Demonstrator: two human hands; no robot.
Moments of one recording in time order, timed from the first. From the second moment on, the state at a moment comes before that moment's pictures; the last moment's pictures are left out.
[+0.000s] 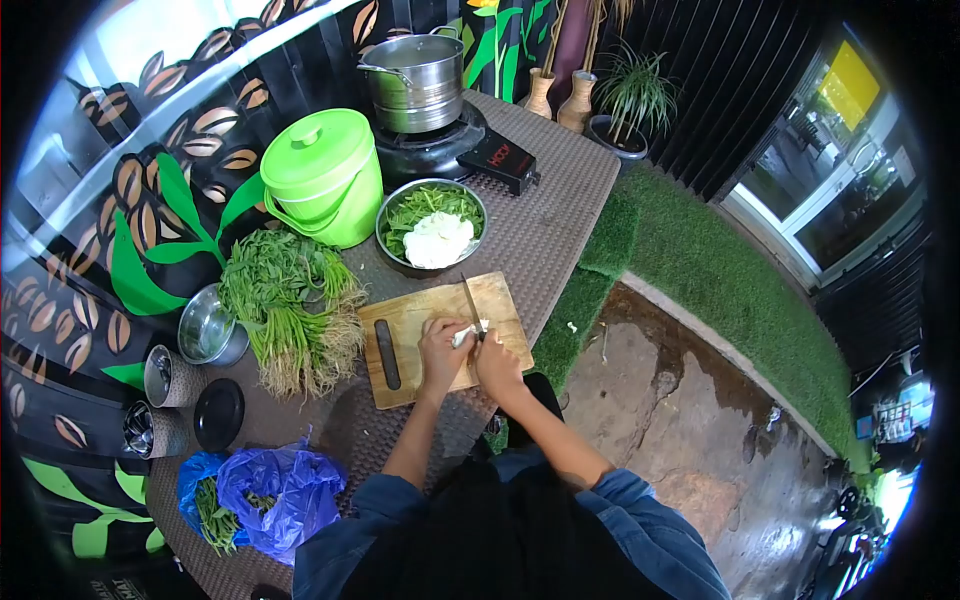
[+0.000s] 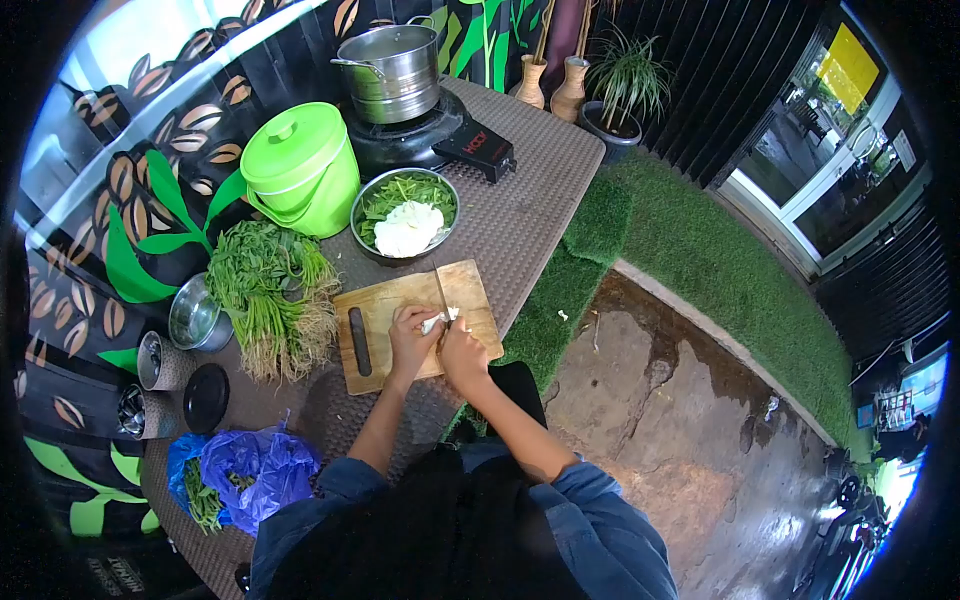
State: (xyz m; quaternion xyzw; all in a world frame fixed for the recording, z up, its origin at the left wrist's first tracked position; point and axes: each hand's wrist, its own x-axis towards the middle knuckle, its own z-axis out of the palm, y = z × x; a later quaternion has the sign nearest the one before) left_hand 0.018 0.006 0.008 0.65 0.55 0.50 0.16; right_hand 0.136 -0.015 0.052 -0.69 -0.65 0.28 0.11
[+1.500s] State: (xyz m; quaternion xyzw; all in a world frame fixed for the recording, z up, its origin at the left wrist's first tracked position) left_hand 0.017 -0.005 0.012 0.65 0.54 0.50 0.17; right_hand 0.145 -0.039 0.044 -0.69 -0.68 0.22 0.12
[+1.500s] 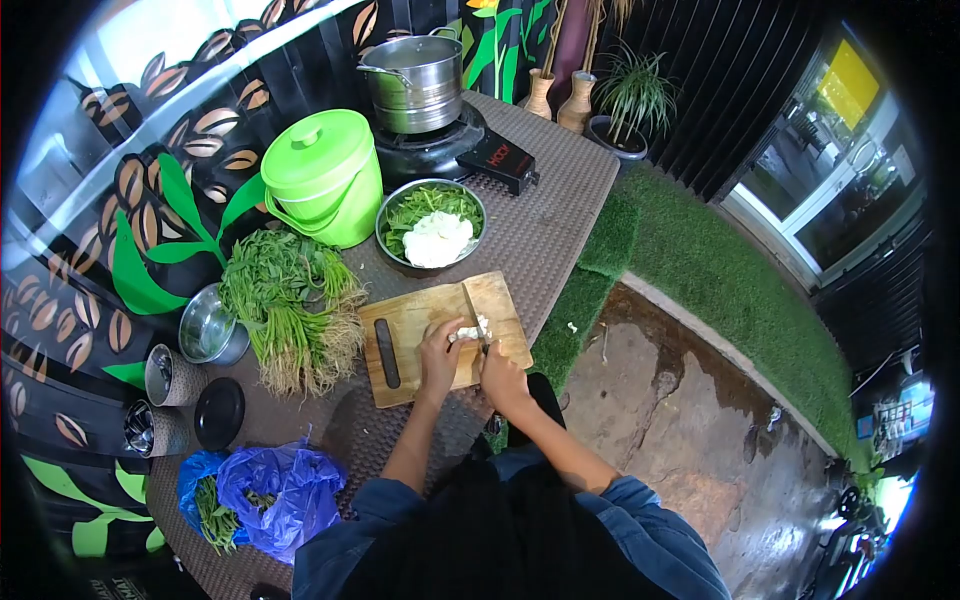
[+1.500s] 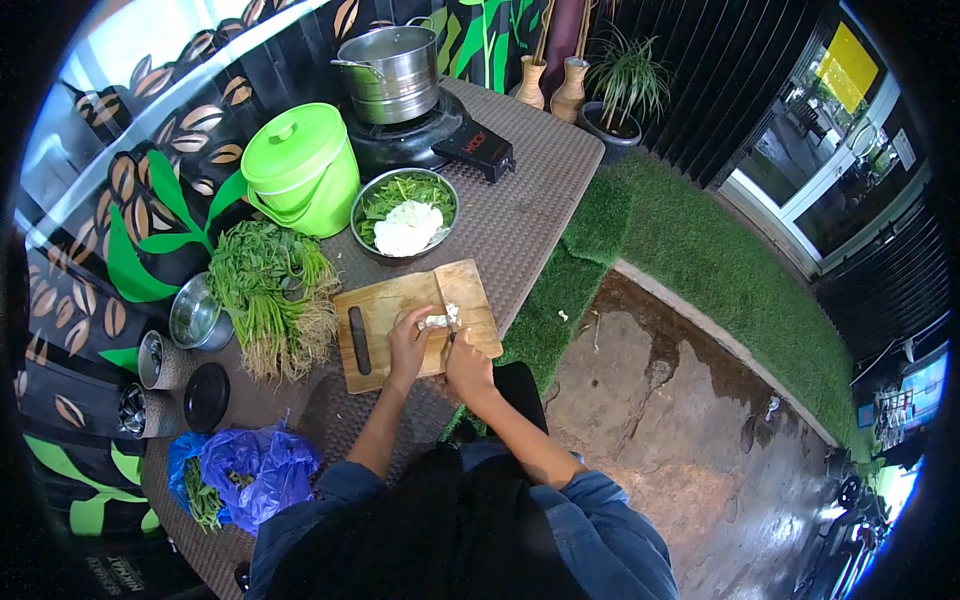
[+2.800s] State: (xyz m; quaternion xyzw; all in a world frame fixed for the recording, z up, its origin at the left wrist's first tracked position) left_hand 0.021 -0.008 0.017 0.64 0.55 0.50 0.17; right_hand 0.142 -0.029 0.027 -0.66 -0.73 0.13 0.11
